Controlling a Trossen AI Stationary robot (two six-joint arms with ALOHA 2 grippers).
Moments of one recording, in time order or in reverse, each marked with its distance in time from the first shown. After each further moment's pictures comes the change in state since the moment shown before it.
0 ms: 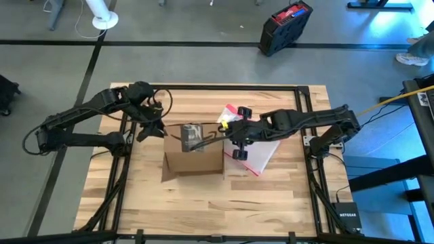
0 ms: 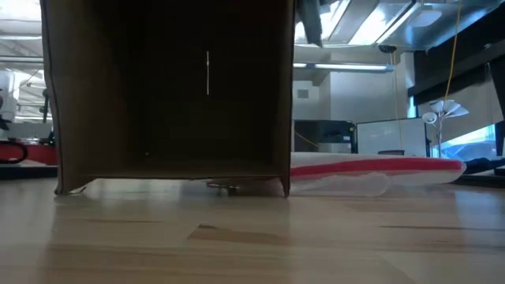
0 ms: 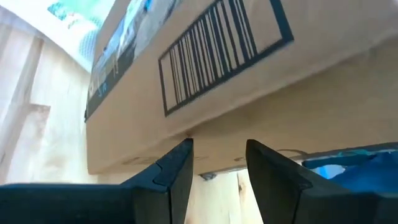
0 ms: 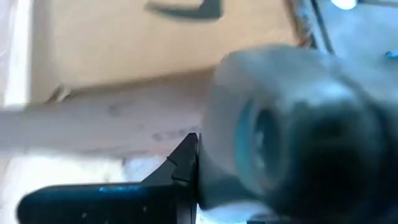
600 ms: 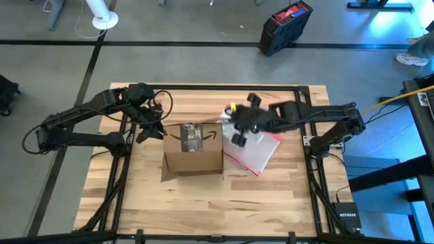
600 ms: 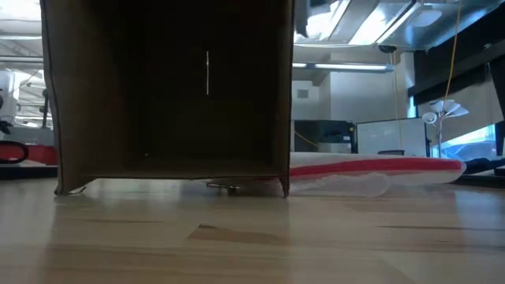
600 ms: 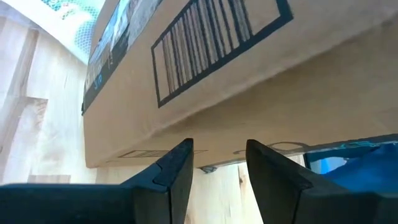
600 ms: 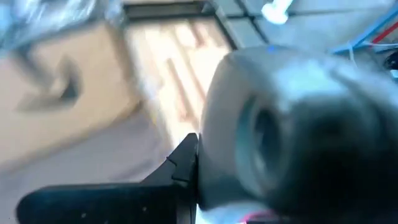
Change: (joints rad) left arm -0.024 0.001 -0.001 -0.021 -0.021 0.008; right arm -0.075 -0.068 -0.001 0.079 0.156 0.080
